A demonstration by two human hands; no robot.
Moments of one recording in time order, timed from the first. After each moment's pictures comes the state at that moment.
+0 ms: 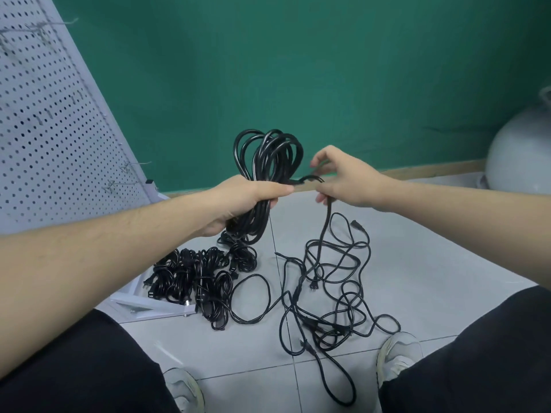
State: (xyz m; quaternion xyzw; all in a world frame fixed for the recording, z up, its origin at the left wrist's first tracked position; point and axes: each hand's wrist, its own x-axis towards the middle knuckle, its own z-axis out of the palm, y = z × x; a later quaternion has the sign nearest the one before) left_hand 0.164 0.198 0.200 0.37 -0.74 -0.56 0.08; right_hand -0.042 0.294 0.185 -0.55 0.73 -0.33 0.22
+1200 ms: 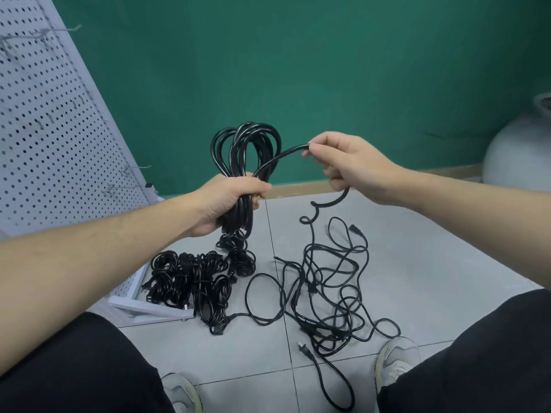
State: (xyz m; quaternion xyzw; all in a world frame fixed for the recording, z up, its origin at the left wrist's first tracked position) left_hand 0.174 0.177 0.194 0.34 -0.66 -0.66 0.15; right_hand -0.029 0.301 0.221 -0.51 0.61 -0.52 0.32
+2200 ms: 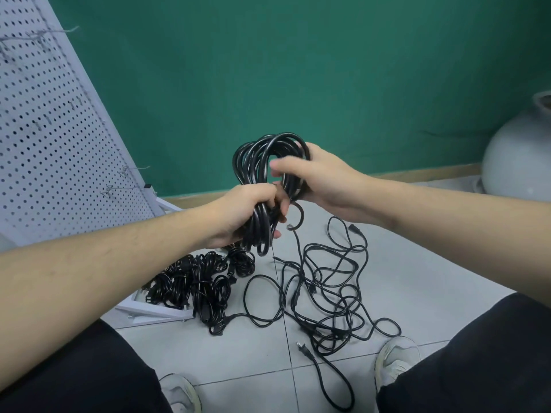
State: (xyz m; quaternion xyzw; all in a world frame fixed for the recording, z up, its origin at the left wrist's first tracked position) left_hand 0.162 0.209 0.191 0.27 -0.70 -0.66 0.10; right_hand 0.022 0.293 0.223 -0.46 0.58 -0.54 0.40
